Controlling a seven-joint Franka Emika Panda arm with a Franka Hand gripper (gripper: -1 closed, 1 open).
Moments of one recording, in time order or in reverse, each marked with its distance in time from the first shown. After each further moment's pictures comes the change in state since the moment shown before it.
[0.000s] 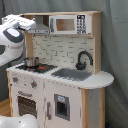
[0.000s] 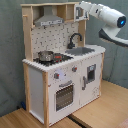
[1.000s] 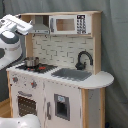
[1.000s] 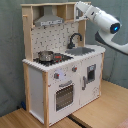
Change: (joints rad) arm -0.122 -0.141 0.030 0.041 0.000 -0.023 0.302
